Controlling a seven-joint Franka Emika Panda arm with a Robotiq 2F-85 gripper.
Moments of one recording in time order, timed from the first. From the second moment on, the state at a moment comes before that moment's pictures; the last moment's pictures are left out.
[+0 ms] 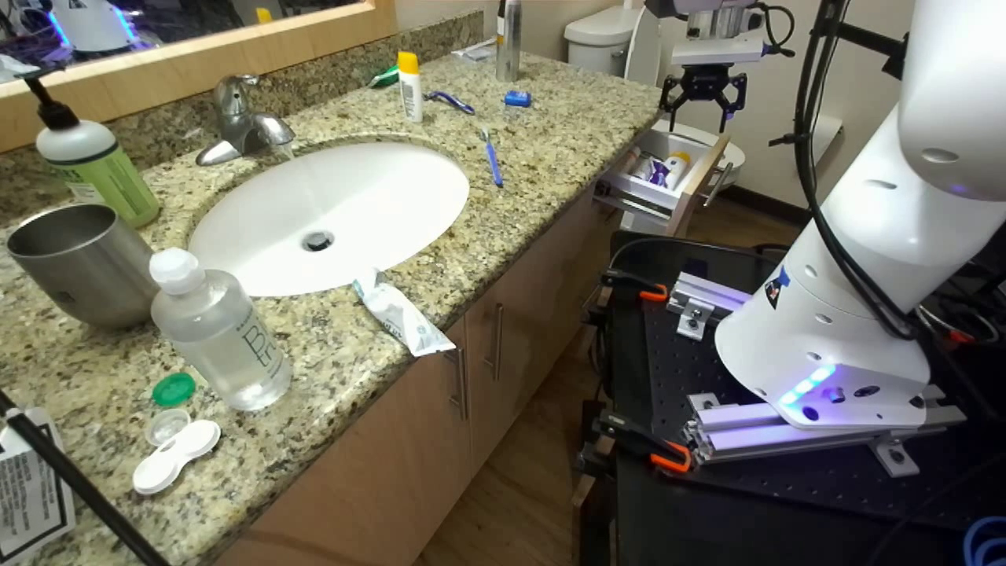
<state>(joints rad) -0.63 0.49 -0.80 -2.23 0.27 2.44 0.16</state>
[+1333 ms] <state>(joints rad) -0.94 0.56 -0.55 -2.11 0.33 2.43 0.27</state>
